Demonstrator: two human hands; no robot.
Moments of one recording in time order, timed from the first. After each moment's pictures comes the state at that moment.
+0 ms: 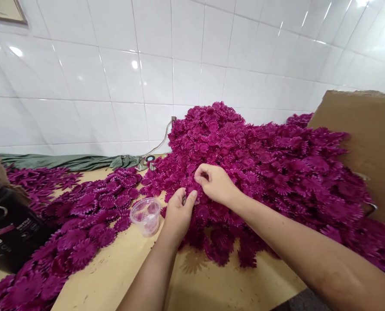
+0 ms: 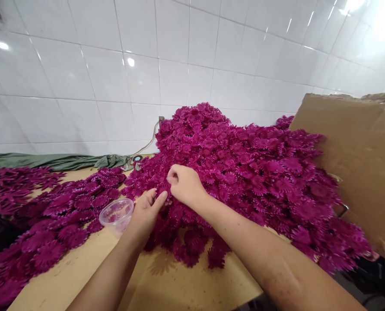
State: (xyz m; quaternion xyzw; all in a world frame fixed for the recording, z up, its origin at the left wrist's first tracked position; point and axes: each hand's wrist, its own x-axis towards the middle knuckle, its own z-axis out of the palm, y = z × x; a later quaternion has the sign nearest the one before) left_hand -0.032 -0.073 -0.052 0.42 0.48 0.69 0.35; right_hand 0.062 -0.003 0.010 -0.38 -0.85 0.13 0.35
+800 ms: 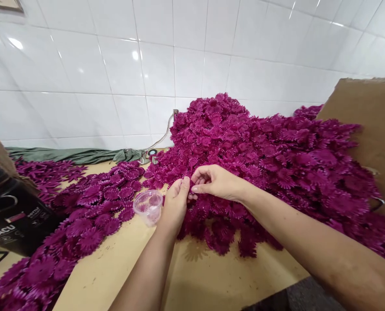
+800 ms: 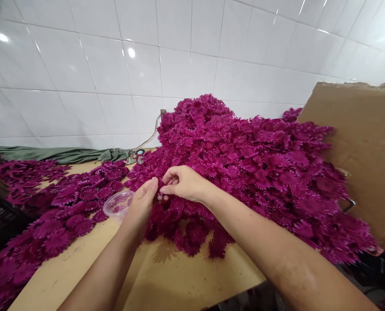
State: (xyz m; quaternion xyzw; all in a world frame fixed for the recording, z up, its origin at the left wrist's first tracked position) left_hand -0.036 -0.077 -0.049 0.40 0.44 0.71 0.39; right_hand 0.067 -0.019 0.016 -0.32 -0.79 0.48 0.22
